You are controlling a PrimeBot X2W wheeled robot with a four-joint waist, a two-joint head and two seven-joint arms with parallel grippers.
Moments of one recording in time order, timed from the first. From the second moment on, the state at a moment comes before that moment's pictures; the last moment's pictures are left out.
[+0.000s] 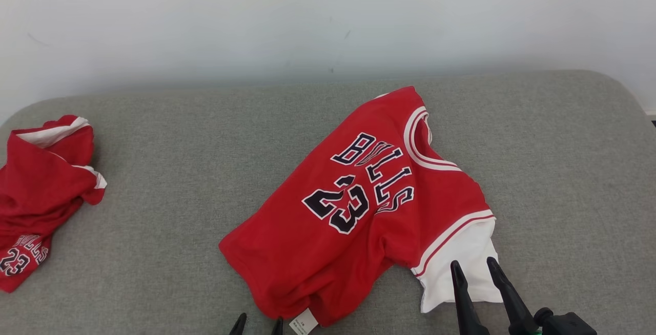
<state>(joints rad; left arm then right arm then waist) 0.07 0.05 -0.28 0.31 -0.29 -0.10 -0.26 0.12 -0.07 0.12 0.07 0.27 0.13 -0.26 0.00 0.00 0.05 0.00</state>
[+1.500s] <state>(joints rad) 0.06 0.13 -0.13 0.04 -0.26 -0.13 -0.26 0.09 -0.05 0.10 0.11 0.25 0.13 -0.26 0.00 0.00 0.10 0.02</state>
